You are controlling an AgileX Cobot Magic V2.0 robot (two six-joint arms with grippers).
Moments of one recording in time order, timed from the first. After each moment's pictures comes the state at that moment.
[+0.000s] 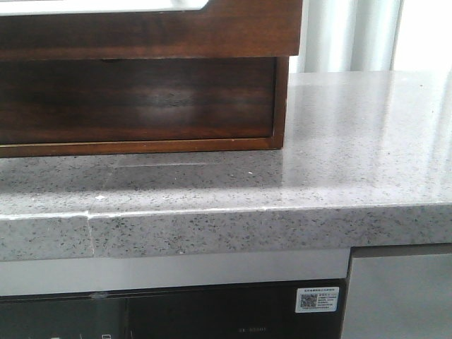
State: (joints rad) left arm -0.21 0.00 -0.13 0.32 0.00 -0.45; right arm 0.71 -0.01 -0.36 0.24 0.41 -0.66
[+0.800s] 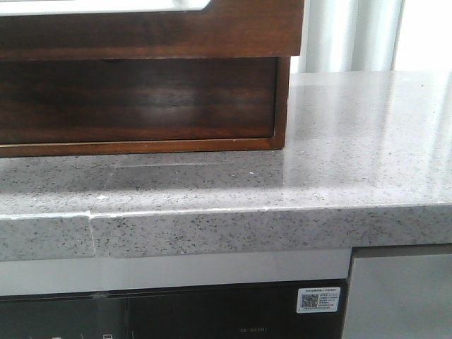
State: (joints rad) left arm -0.02 0.00 0.00 -0.05 0.02 -0.02; right arm 0.71 -0.01 -0.36 0.24 0.41 -0.66
